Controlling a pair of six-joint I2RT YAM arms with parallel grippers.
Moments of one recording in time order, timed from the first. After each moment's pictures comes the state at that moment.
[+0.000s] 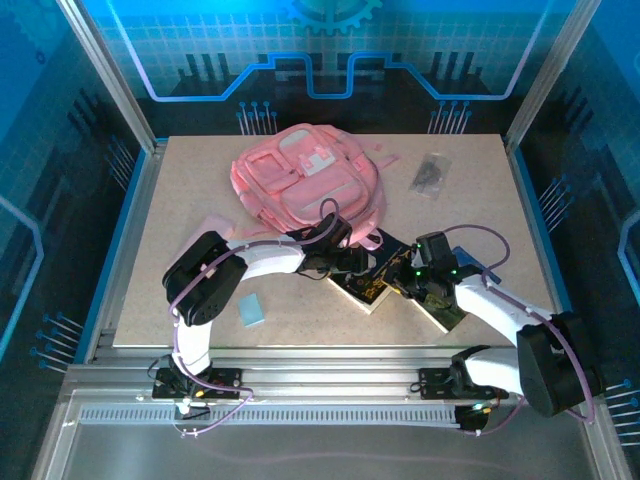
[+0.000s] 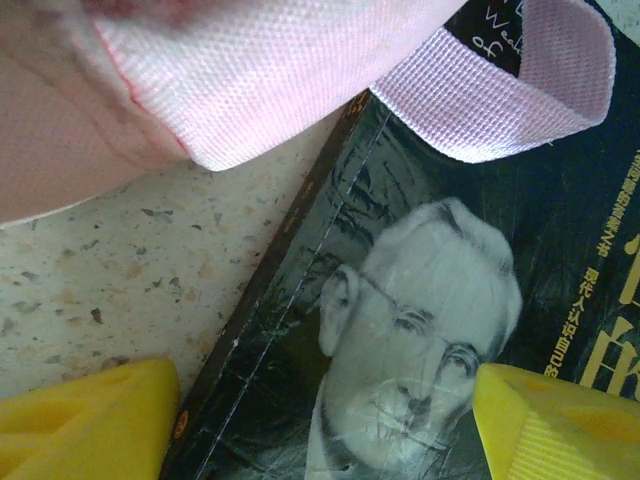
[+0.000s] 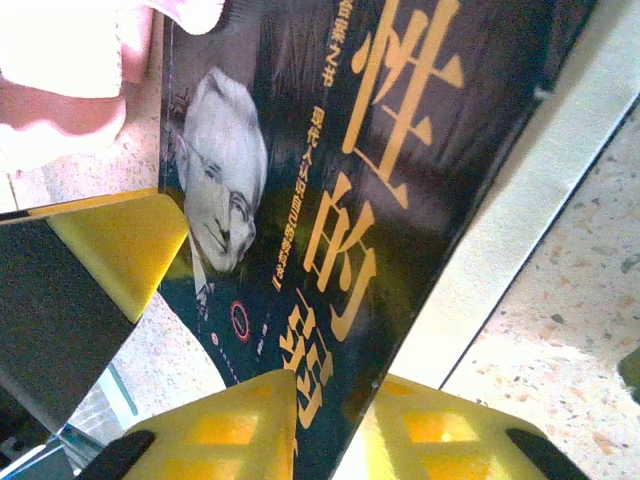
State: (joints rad) left arm -0.75 1.93 1.16 -0.19 0.16 -0.77; right arm 0.33 1.21 0.52 -0.29 -0.39 0.92
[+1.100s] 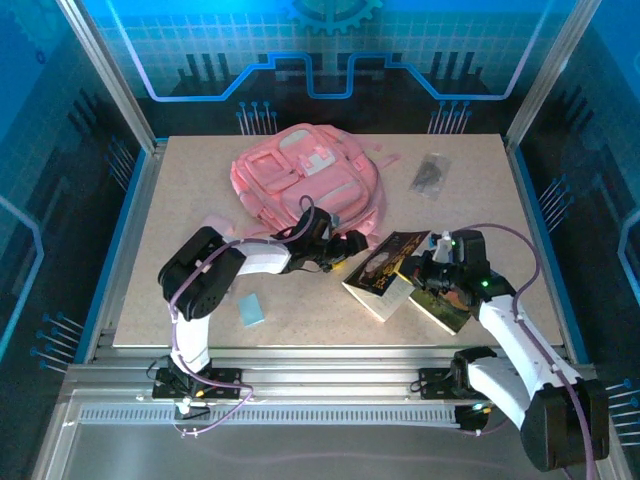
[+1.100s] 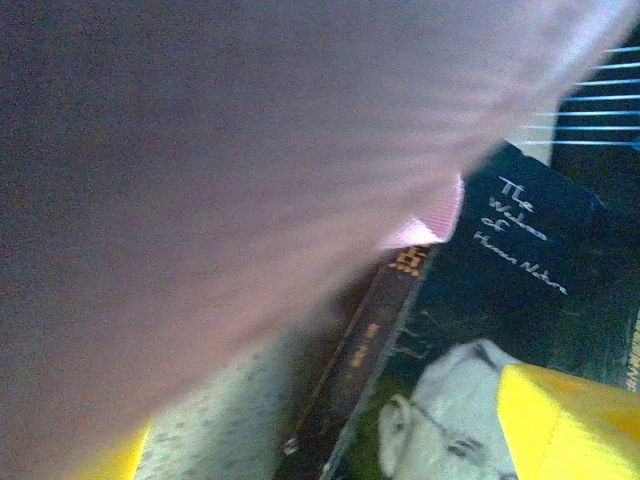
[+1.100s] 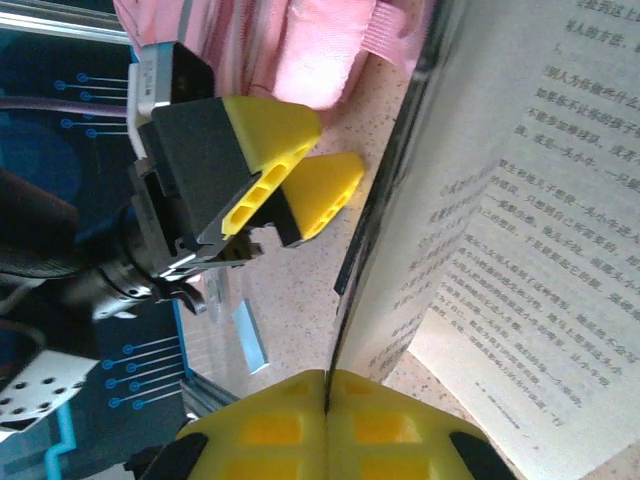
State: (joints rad) left arm -0.65 1.95 1.01 0.26 0.43 -1.11; right arm 0.14 0.92 0.52 -0.38 -0.67 0.85
